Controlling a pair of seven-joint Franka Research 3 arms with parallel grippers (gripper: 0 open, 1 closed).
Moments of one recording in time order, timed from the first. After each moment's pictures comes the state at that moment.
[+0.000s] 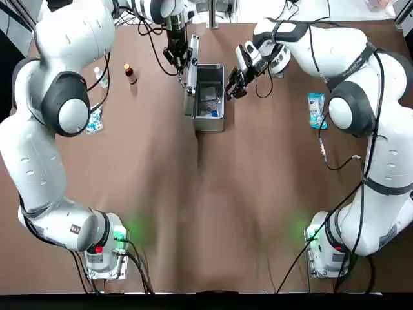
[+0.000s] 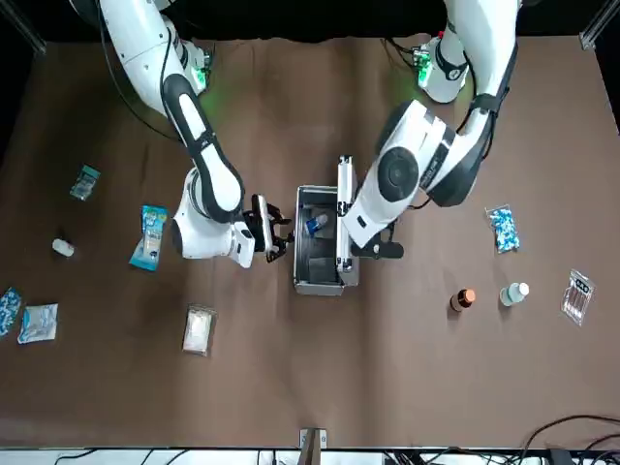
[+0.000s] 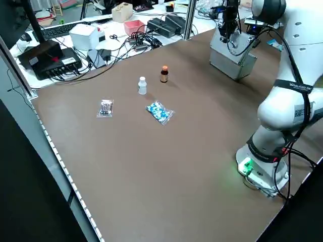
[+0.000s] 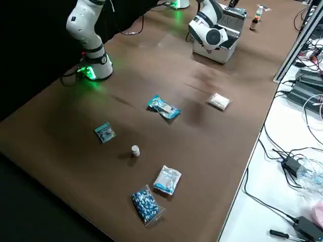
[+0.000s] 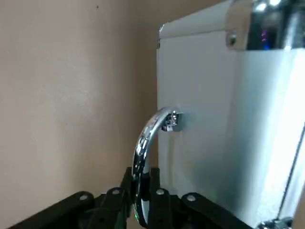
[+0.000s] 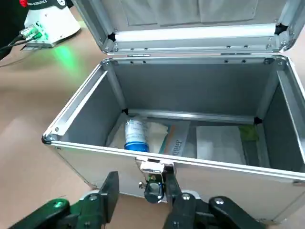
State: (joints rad) left arm -0.31 0.51 -0.32 -1.44 0.03 1.75 -0.55; right arm 0.47 0.62 0.00 -1.76 1.12 2.13 -1.99
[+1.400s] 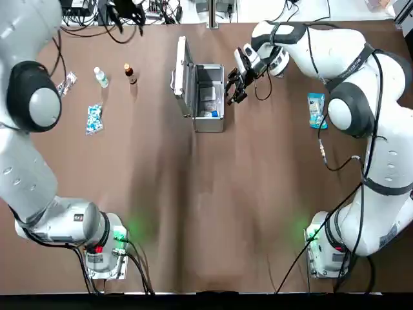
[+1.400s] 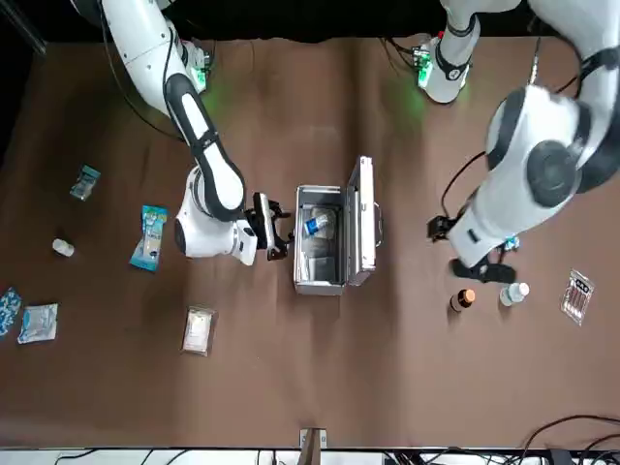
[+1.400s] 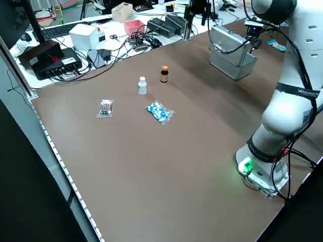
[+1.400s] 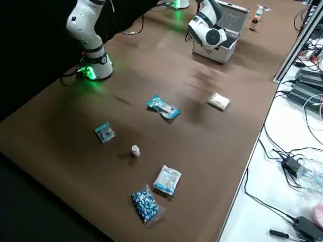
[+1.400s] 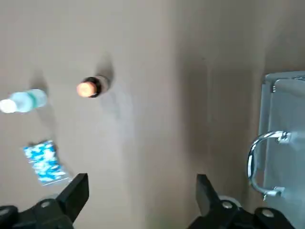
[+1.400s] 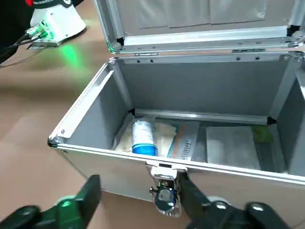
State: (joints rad) left arm -0.02 0.33 -0.29 -1.42 0.09 1.64 -0.19; right arm 0.49 0.62 0.00 -1.77 1.12 2.12 -1.99
